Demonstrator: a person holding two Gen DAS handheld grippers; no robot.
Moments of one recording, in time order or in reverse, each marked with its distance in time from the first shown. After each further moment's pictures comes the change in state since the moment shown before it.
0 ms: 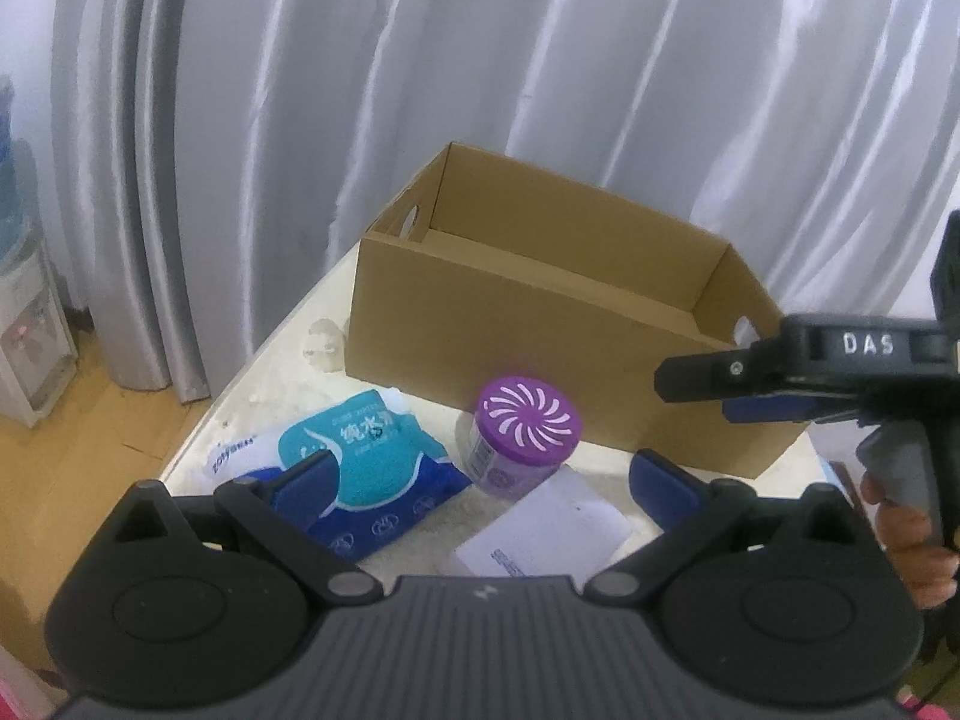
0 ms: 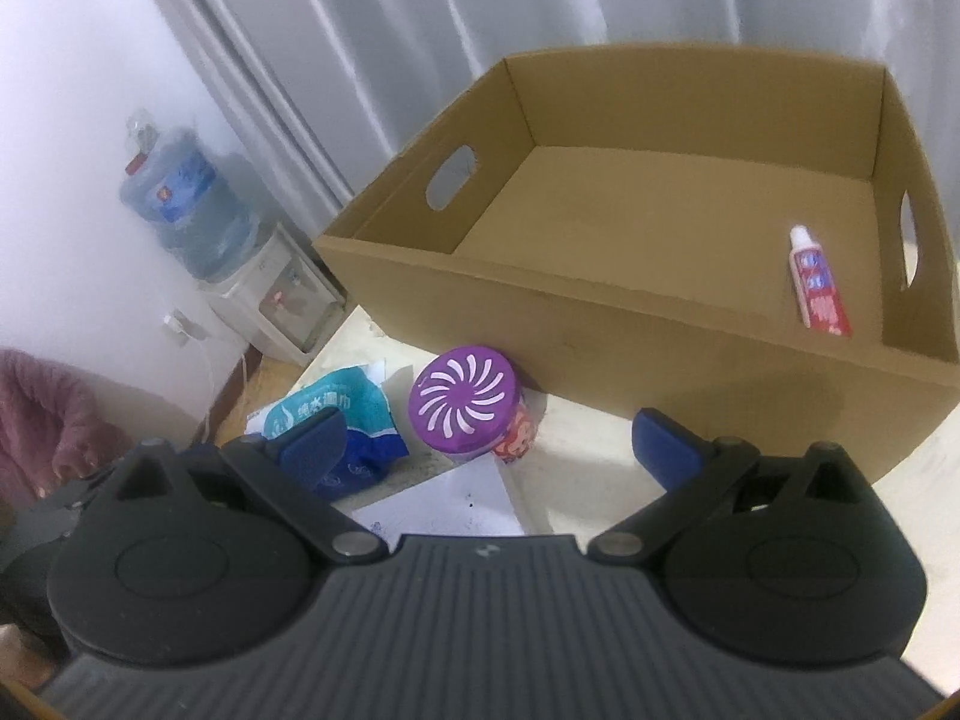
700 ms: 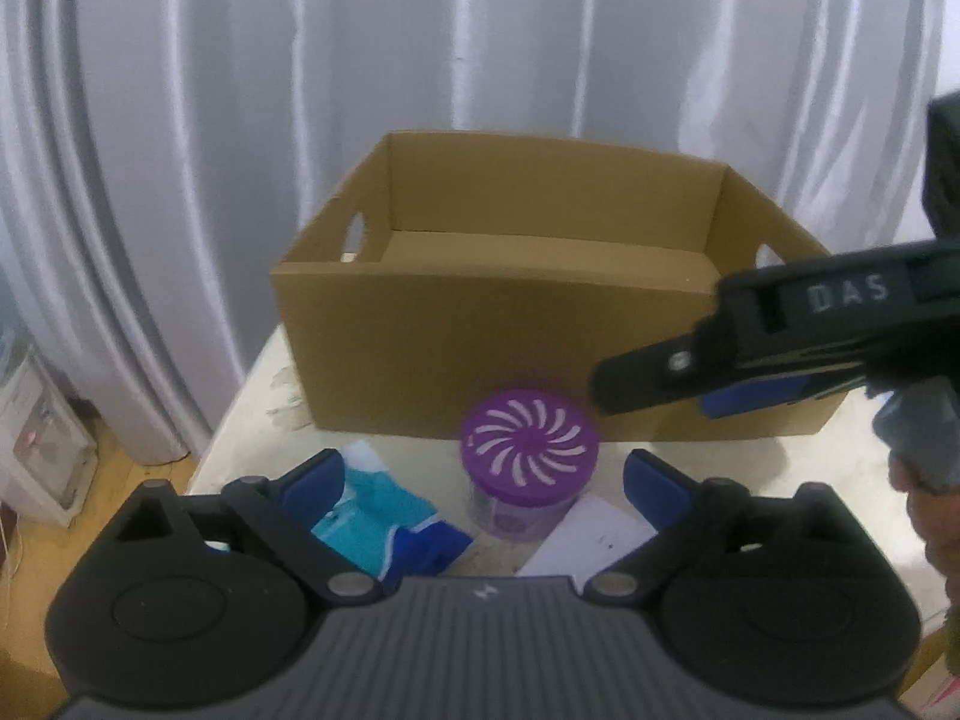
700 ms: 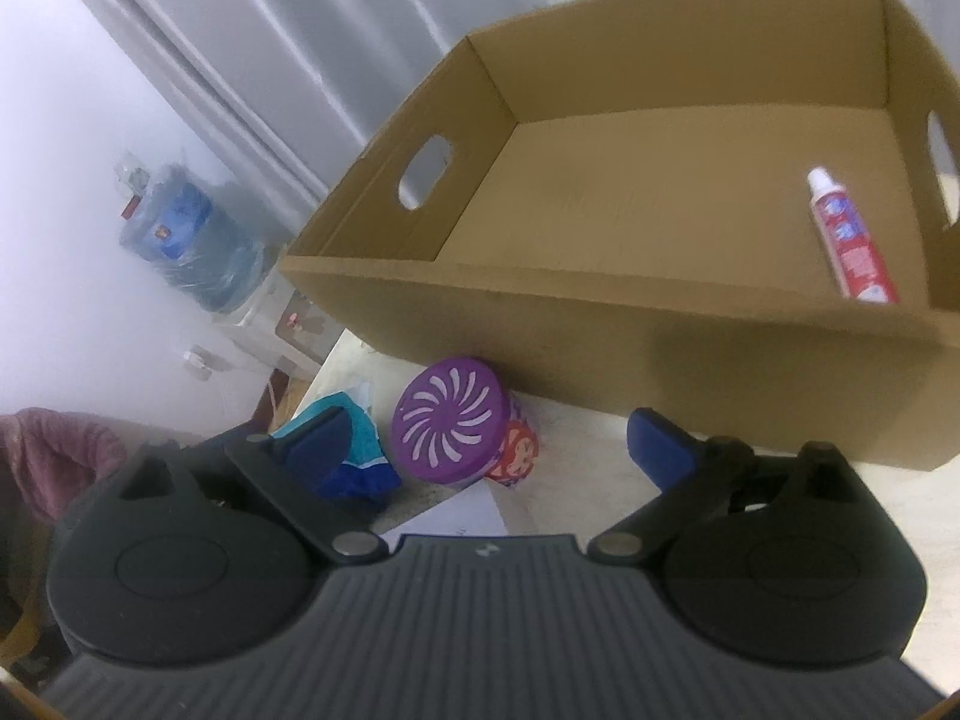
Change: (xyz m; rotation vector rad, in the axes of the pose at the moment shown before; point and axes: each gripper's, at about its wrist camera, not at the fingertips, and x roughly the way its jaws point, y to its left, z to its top) left arm 0.063 -0.034 0.014 0.232 0.042 0.058; right arm 0.041 -0.023 0.002 0.110 0.023 0.061
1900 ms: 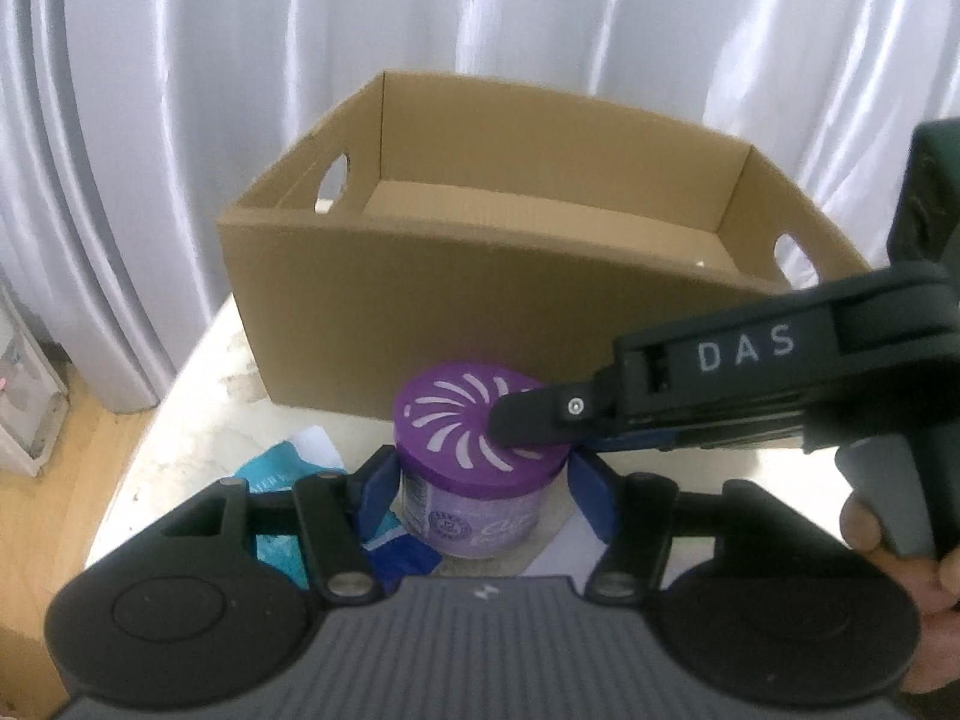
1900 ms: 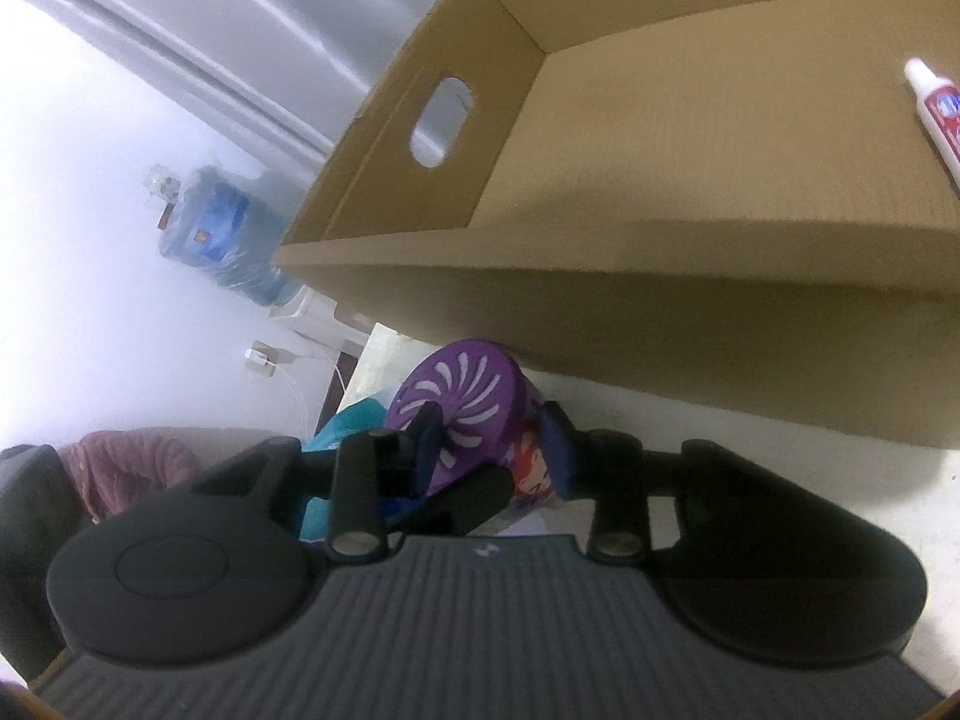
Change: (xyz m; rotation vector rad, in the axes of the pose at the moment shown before) left arm 0.032 0.010 0.004 -0.081 0.084 -0.033; right arm 0.051 -0.010 0.005 0.107 0.075 0.142
